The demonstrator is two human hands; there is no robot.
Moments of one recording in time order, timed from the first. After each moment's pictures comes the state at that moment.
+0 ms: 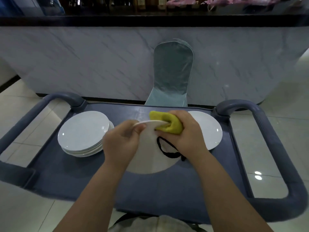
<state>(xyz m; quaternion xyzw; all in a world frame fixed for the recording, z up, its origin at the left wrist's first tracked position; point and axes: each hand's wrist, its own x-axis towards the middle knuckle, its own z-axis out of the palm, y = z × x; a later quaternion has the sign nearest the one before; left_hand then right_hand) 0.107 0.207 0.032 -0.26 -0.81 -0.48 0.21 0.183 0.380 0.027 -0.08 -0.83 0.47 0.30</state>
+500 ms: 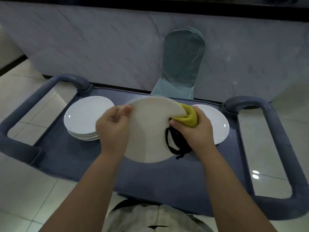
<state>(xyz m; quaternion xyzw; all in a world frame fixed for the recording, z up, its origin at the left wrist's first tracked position) 0.099 0.190 0.023 -0.08 -0.76 -0.63 0.16 0.189 0.378 0.016 -0.15 -0.75 0.58 0.26</state>
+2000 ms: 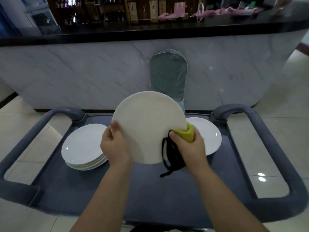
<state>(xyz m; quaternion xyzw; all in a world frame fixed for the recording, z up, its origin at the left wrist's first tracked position) 0.081 0.220 0.033 0.08 -0.68 -0.72 0.11 0.190 0.362 0.013 -0.24 -0.59 0.71 0.31</state>
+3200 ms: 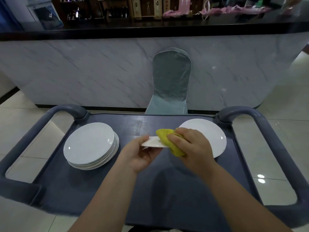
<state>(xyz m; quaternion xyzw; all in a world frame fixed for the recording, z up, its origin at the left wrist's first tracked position) 0.078 0.228 0.040 0.22 -0.37 -0.79 -0.44 0.180 0.386 0.005 0.07 -0.89 0.14 0.42</state>
